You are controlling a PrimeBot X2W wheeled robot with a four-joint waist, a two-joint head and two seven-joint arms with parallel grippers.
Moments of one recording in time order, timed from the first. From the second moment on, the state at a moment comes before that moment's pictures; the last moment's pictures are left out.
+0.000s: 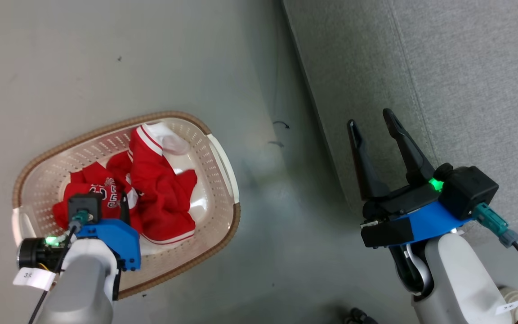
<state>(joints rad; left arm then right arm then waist) -0.57 0.16 -0.18 1.09 -0.16 0.02 -0.23 -0.37 -0.05 0.20 0.18 0.23 0.13 -0.26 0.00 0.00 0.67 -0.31</state>
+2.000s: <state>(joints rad) -0.56 0.09 -0.34 1.02 -0.14 -0.05 -0.26 -0.33 -0.05 0.19 0.27 0.19 0.13 -0.26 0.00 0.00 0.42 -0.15</state>
